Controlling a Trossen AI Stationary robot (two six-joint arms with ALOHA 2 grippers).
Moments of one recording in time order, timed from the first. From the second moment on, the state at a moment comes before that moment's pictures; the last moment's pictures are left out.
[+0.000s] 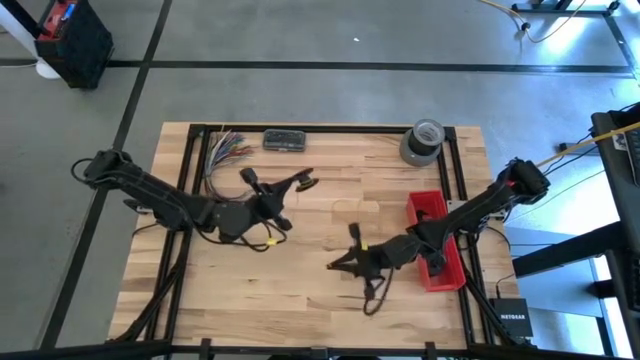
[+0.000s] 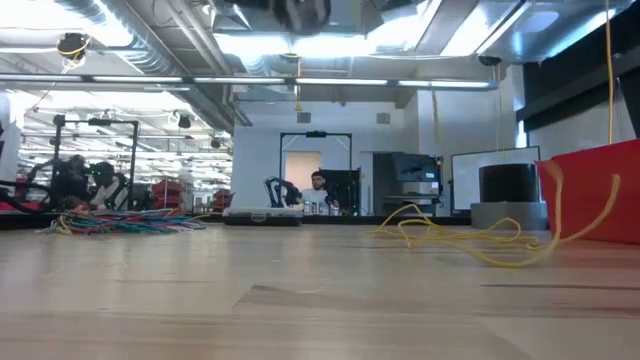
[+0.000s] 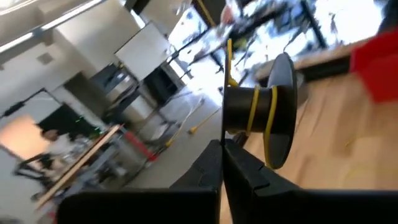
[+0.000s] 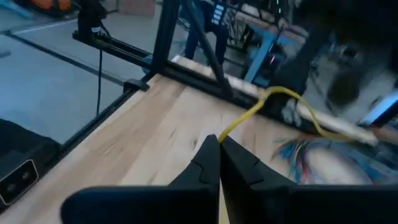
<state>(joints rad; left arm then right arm) -0.36 1.29 0.87 0.30 -1.18 0.48 0.49 1.50 0.88 0.37 0.28 -0.22</state>
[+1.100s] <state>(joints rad) -0.46 1.29 0.87 0.02 -1.27 0.54 0.77 1.18 0.78 -0.82 1.27 0.59</state>
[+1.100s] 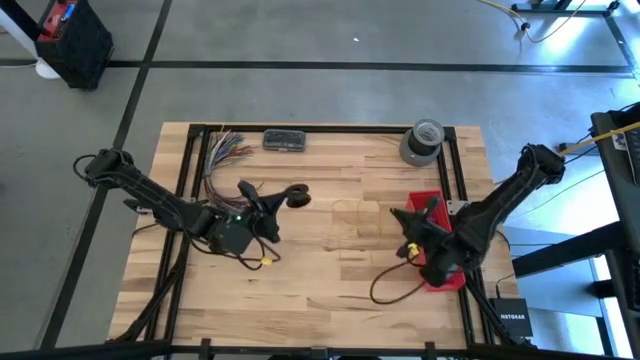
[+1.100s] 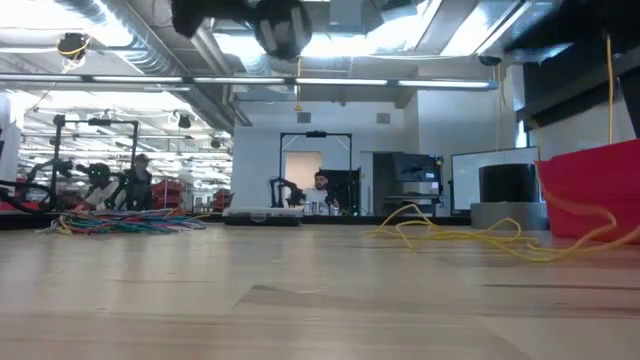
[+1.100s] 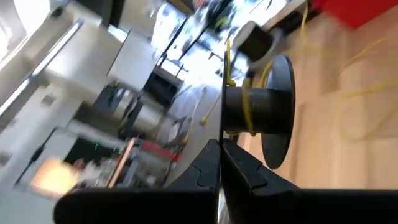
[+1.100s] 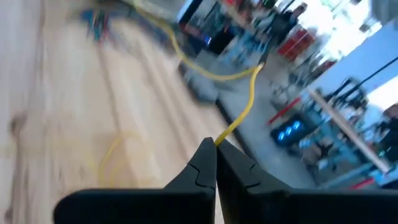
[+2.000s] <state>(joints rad) -0.32 1.29 0.87 0.32 -1.30 0.55 0.47 1.46 0.71 0.42 0.21 -0.06</state>
